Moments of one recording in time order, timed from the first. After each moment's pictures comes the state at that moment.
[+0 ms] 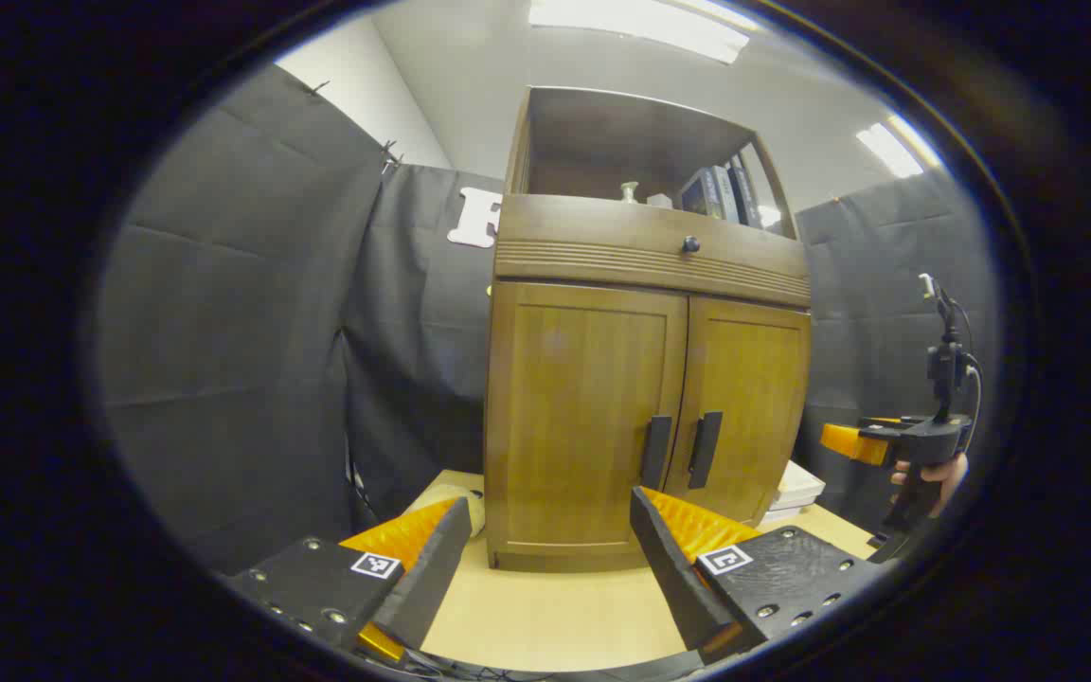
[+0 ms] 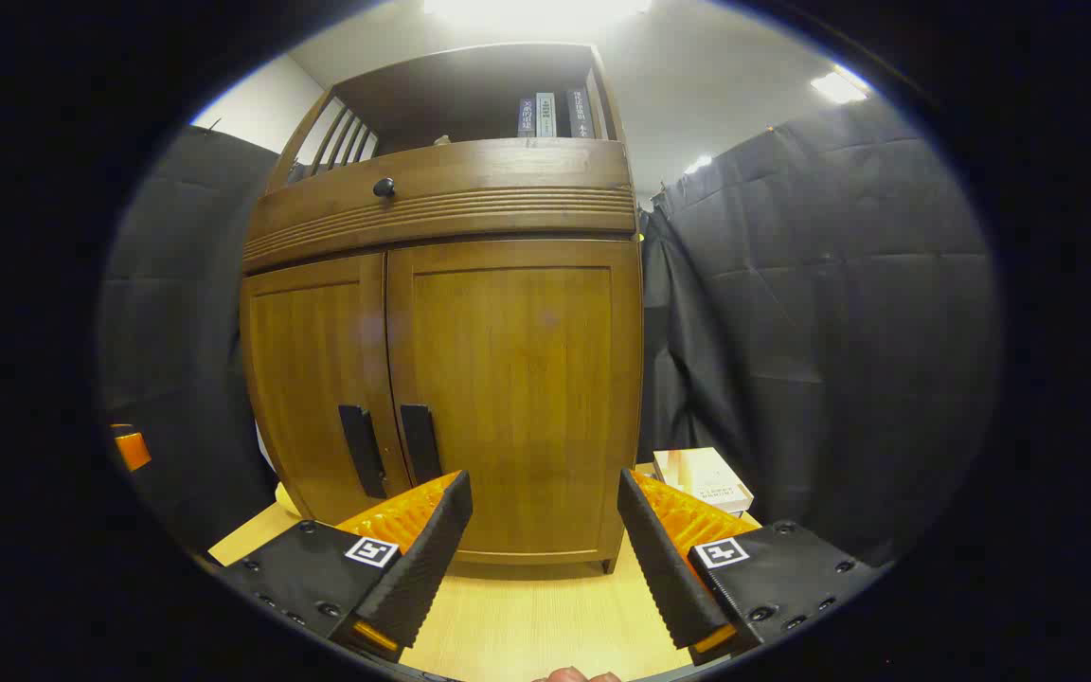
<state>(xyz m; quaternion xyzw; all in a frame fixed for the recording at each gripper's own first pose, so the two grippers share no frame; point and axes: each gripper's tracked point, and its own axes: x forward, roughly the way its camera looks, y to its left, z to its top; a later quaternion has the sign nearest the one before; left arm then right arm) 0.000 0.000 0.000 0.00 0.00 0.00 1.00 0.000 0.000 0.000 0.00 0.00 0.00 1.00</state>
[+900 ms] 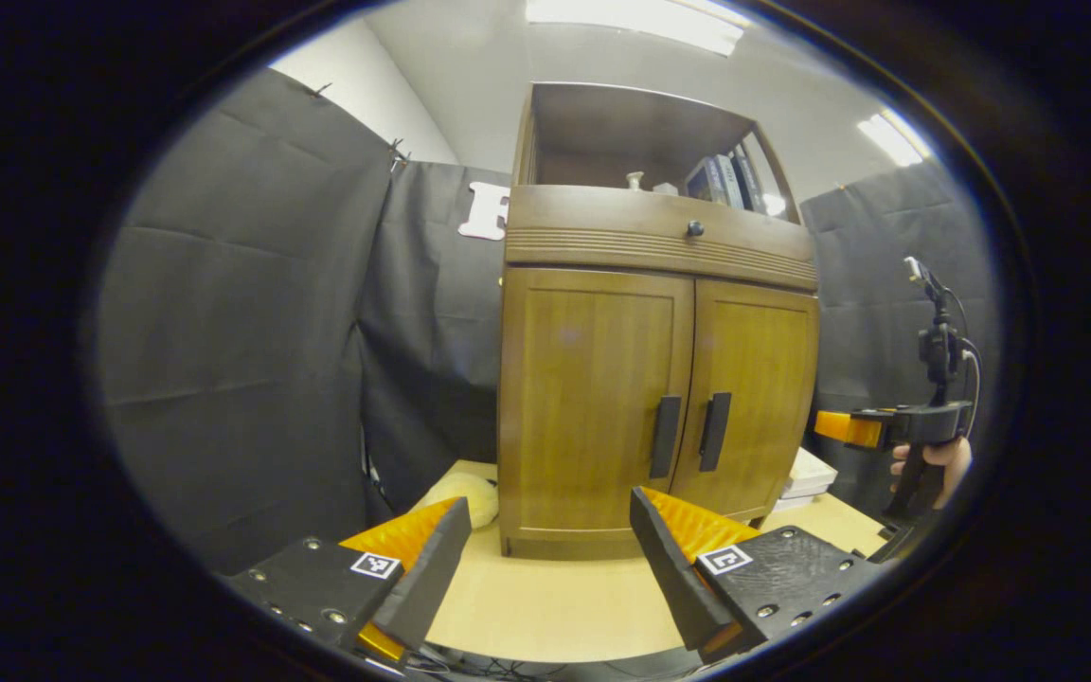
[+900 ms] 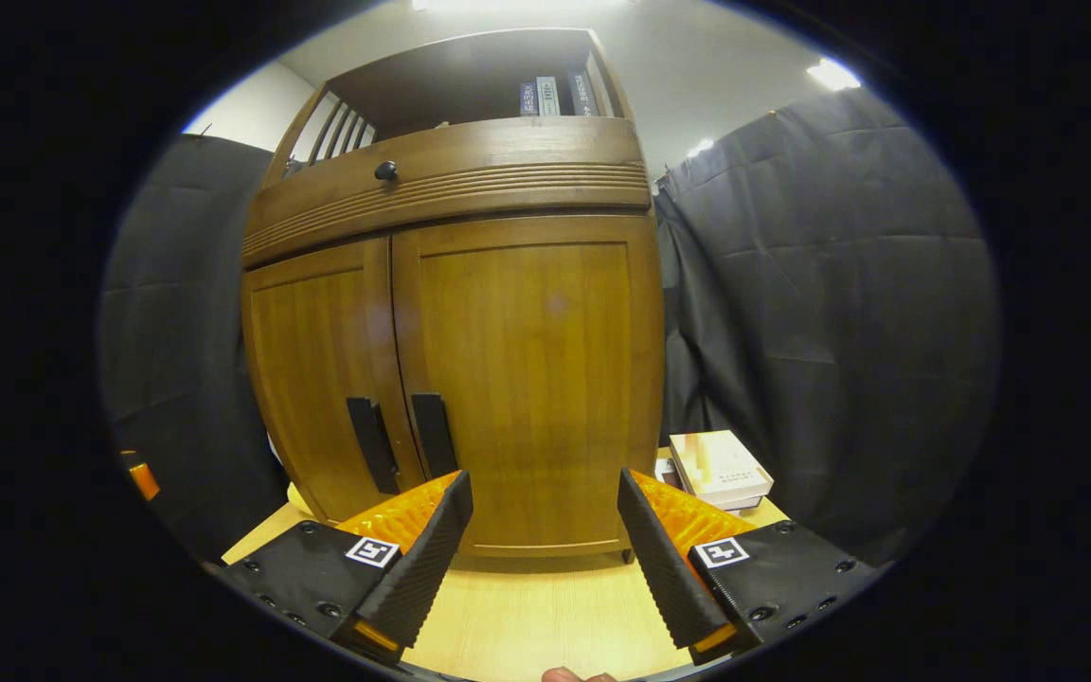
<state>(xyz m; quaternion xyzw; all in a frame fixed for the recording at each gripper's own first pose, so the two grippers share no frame) 0.000 0.006 -0.013 0.00 0.02 0.03 1.00 0.014 0.018 -0.008 0.01 0.02 0.02 1.00</state>
